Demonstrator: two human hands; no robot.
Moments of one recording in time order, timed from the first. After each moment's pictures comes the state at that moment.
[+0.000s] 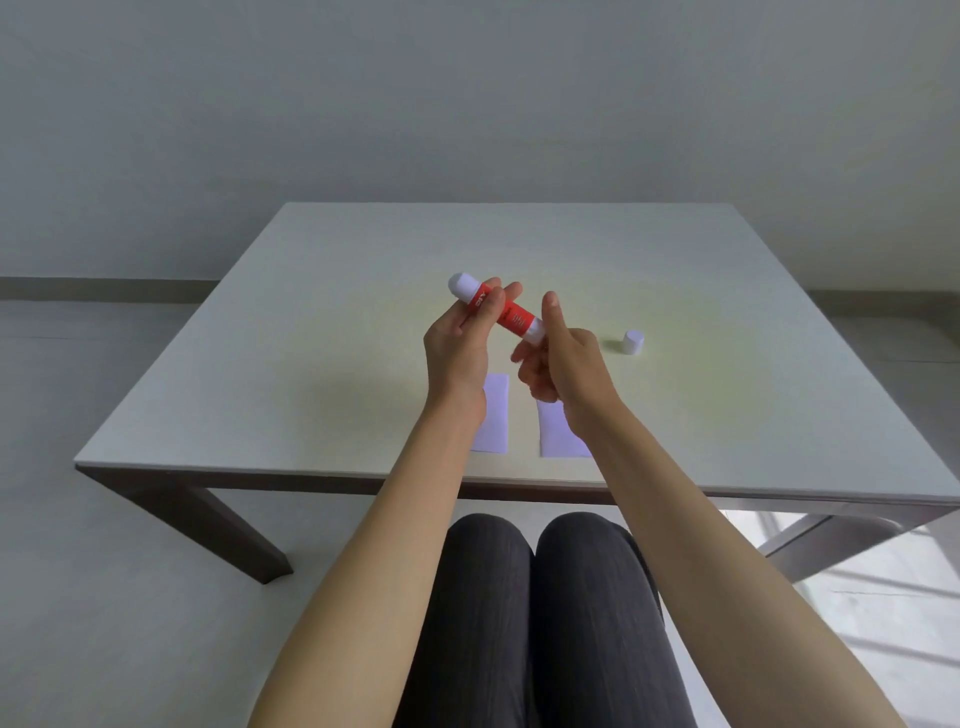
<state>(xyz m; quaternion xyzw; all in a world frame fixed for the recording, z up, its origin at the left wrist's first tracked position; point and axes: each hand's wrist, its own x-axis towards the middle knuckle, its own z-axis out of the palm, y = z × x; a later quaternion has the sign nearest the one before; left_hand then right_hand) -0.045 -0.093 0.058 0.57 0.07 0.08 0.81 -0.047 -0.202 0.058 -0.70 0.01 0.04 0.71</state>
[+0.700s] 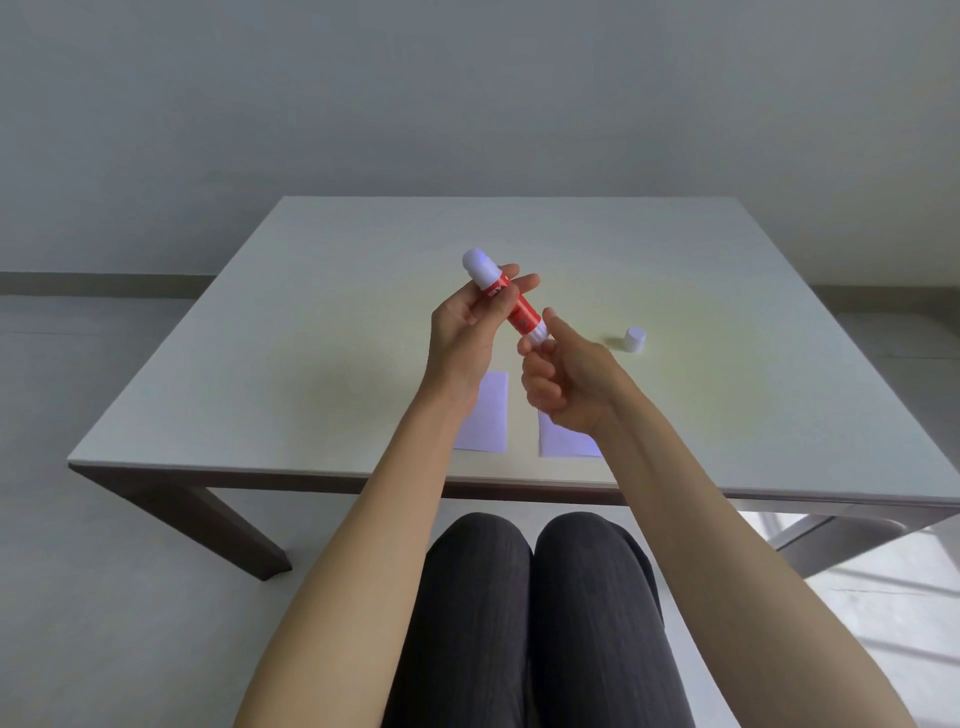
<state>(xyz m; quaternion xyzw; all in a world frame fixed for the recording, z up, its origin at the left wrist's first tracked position) -0.034 -0.087 0.057 0.65 -0.04 0.07 0.76 -0.043 -0.215 0.056 -0.49 0.07 0.26 0.83</state>
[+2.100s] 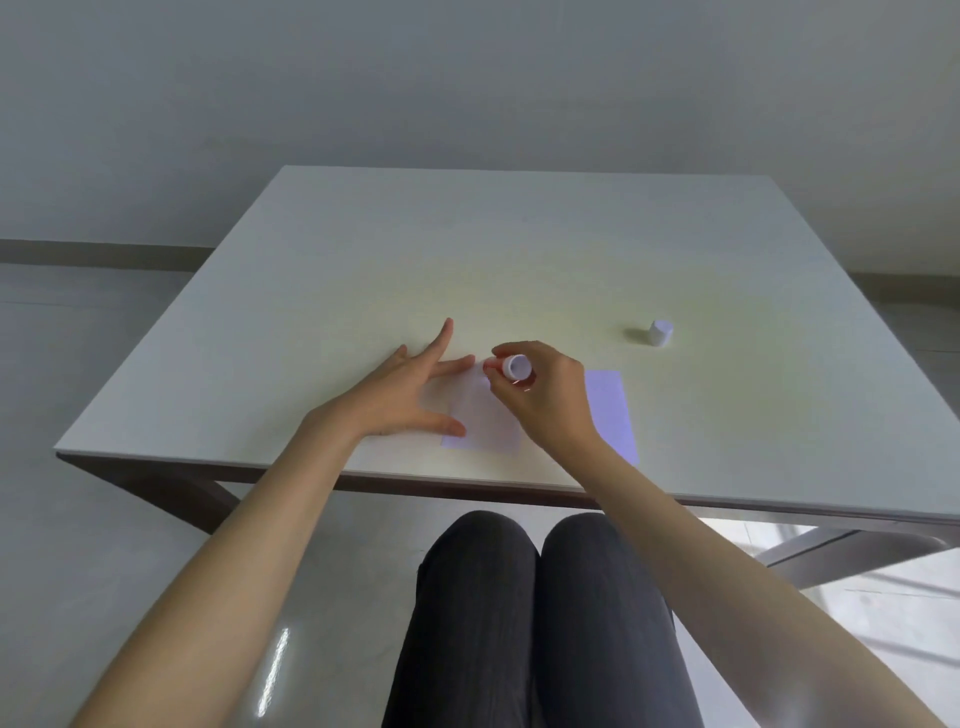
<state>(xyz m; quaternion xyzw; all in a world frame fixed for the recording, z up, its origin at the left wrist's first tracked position) -0.023 0.020 -0.005 0.93 -0.15 -0.17 0.29 -0.042 -0.174 0.004 -0.86 -0.08 -0.10 0.49</state>
